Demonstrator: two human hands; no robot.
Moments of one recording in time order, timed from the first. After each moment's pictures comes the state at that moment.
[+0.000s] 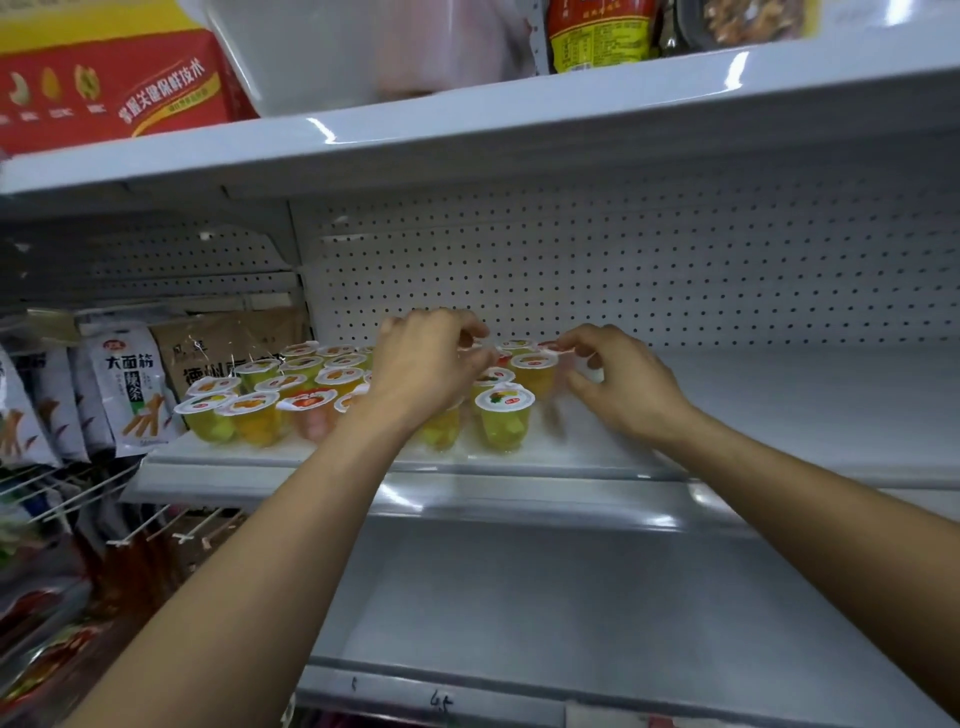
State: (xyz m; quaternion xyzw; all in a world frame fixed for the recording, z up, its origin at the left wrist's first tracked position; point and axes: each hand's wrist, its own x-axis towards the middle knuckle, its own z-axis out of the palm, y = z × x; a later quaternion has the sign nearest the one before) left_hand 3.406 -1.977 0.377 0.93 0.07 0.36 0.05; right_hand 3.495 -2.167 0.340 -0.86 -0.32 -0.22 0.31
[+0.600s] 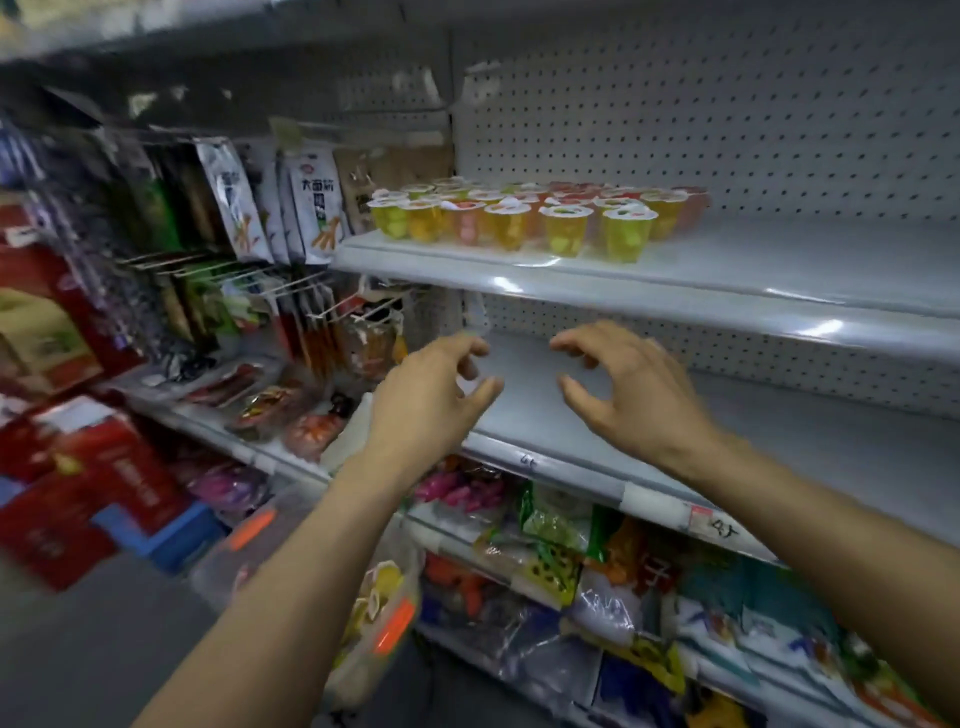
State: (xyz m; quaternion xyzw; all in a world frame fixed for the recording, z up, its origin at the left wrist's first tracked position) left_hand 3.171 -2.017 0.233 0.92 0.20 0.29 0.15; right_hand 3.308 -2.180 0.237 -0.78 -0.53 -0.19 0.28
